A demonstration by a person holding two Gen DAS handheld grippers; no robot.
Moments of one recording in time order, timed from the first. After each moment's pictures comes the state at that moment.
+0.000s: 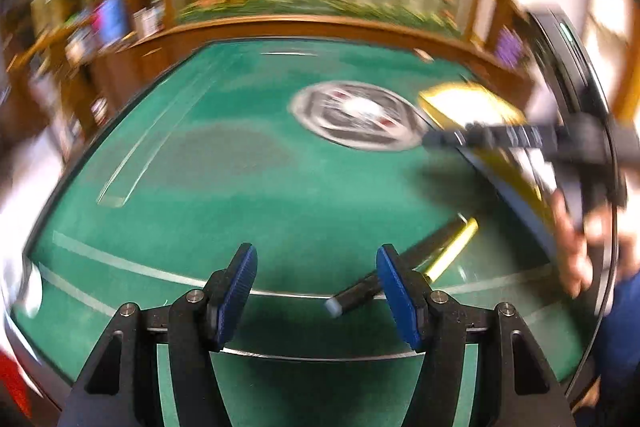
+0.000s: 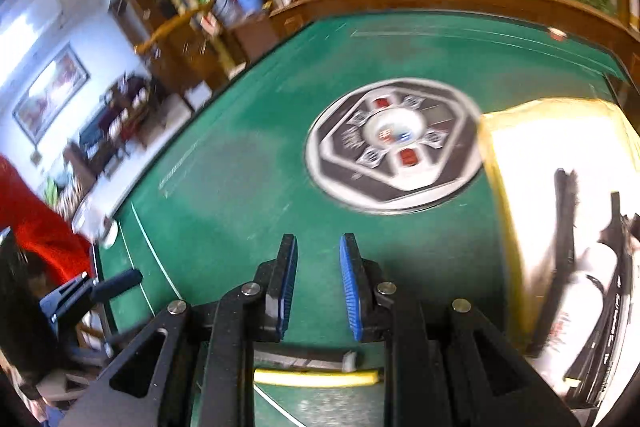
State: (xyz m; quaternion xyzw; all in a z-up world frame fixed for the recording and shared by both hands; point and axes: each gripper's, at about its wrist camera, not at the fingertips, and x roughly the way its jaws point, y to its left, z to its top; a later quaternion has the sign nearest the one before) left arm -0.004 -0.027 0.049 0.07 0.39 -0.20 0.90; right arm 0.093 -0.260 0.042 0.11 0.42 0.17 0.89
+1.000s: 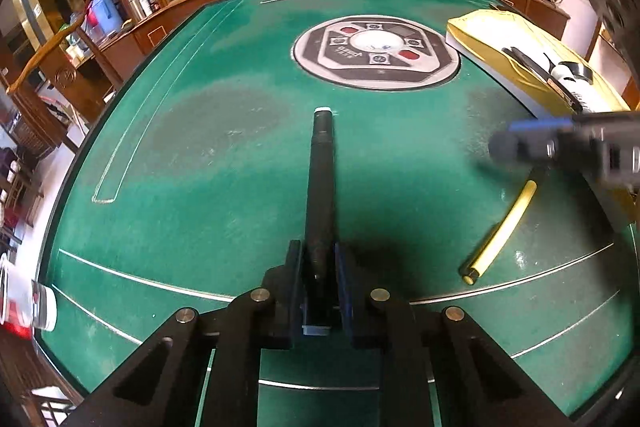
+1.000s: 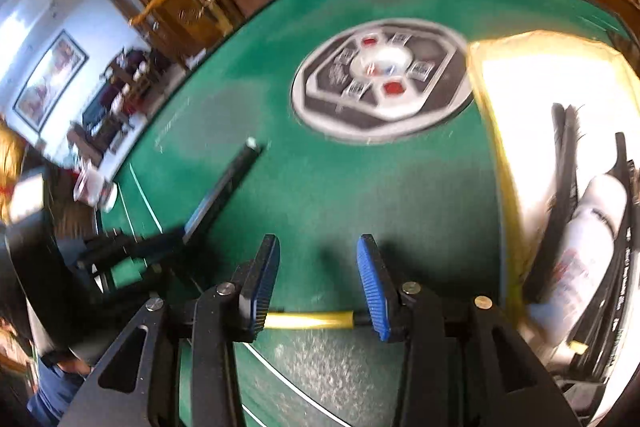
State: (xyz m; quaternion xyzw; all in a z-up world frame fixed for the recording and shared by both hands) left arm 0.034 -0.057 0.009 0.14 0.46 -0.13 0.87; right arm 0.081 -0.260 0.013 0.09 0.50 0.19 0.84
